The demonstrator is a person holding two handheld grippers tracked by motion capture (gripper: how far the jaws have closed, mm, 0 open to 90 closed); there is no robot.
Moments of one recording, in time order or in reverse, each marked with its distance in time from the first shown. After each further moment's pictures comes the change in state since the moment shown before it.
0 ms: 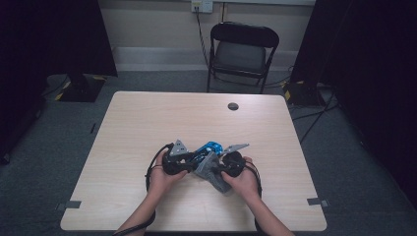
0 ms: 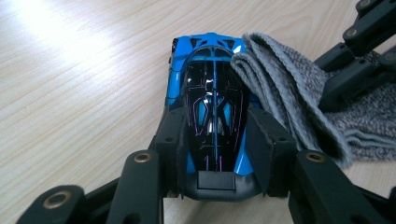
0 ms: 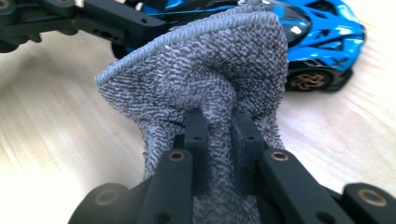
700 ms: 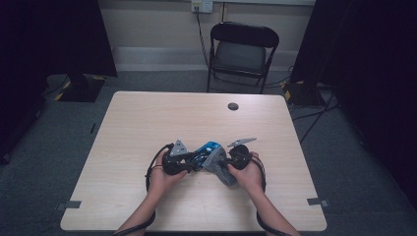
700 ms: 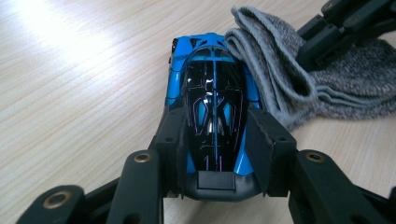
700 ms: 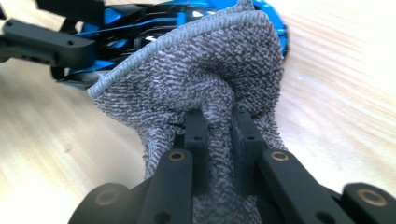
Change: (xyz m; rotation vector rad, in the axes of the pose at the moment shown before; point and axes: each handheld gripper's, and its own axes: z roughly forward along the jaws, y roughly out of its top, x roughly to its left) left arm 0.000 0.000 0.000 -0.001 0.006 0.008; right arm -0.028 0.004 -0.004 0.001 -0.057 0.088
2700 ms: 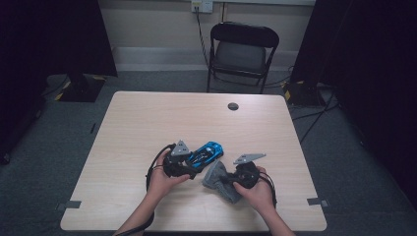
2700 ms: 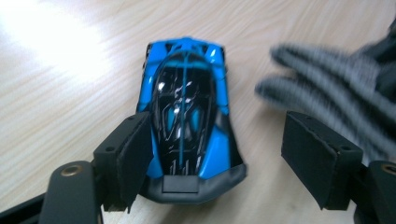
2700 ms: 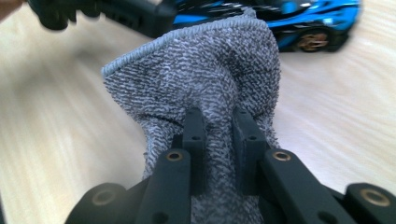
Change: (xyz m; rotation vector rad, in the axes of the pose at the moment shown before) left arm -0.011 0.012 -0.009 -0.002 -0.078 -0.021; right arm 0.030 -0.040 -0.038 -0.047 0.133 -0.091
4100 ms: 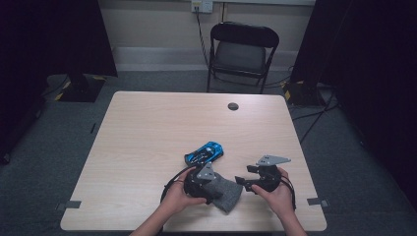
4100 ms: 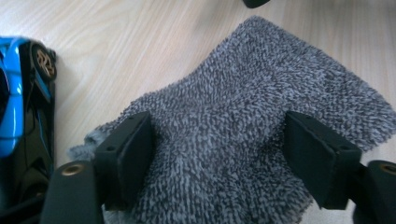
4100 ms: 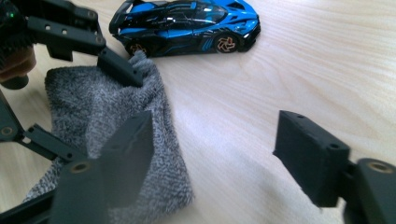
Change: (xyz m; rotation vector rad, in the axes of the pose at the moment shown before) left arm -0.069 -0.005 0.039 0.150 -0.206 0.232; right arm -0.036 -0.029 -0.037 -0.138 -0.092 0.017
